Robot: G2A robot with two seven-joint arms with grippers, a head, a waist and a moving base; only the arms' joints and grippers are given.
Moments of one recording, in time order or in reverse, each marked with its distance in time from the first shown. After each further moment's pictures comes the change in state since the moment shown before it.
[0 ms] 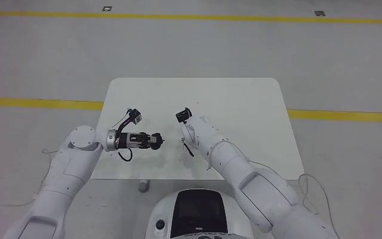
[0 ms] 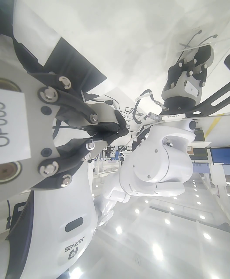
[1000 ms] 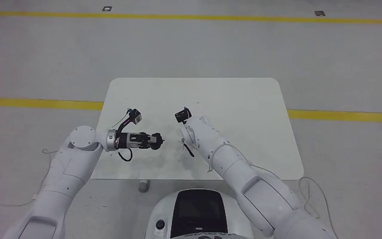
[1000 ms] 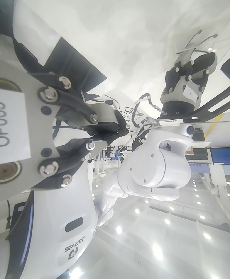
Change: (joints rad) left arm 0.000 0.000 0.000 0.000 0.000 0.000 0.000; right arm -0.063 0.033 0.006 -0.148 -0.070 -0.006 0.080
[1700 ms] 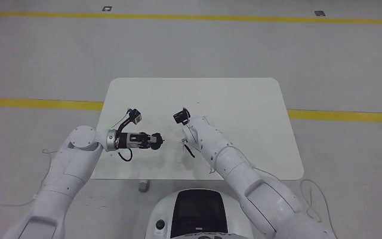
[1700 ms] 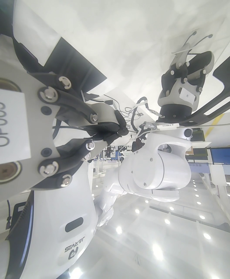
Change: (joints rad) left arm 0.000 0.000 0.000 0.000 0.000 0.000 0.000; right arm -0.044 0.027 0.030 -0.099 -0.002 -0.084 0.033
